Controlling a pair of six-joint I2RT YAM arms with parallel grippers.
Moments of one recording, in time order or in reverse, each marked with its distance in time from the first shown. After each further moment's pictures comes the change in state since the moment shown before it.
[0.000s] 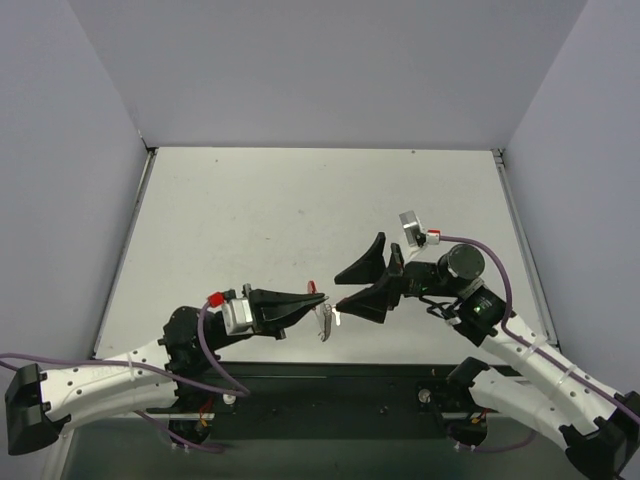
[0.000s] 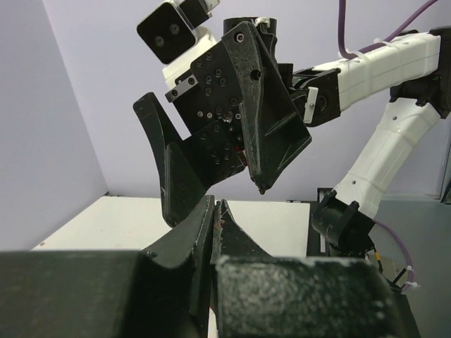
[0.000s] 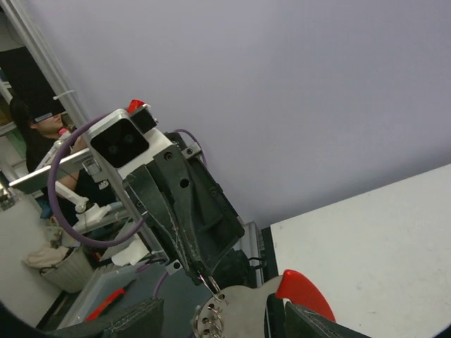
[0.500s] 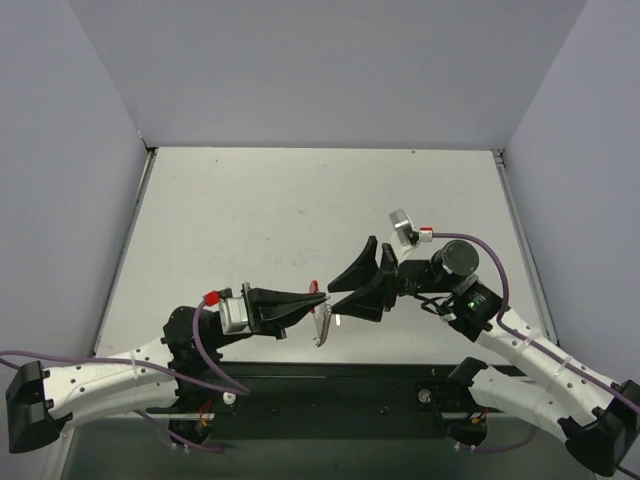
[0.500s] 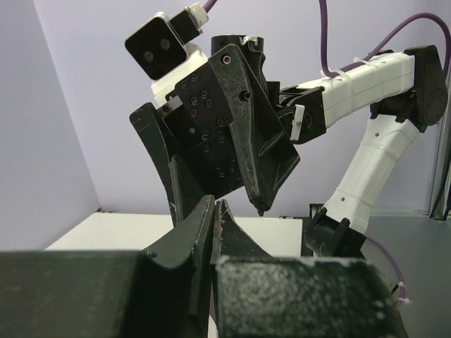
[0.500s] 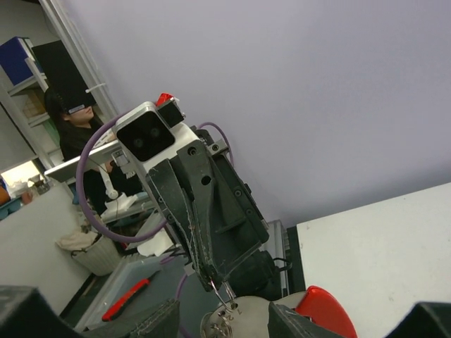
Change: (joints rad) left arm 0.000 0.033 0.010 0.079 0.025 -0.031; right arm 0.043 0.052 0.040 0.052 -0.068 0.031
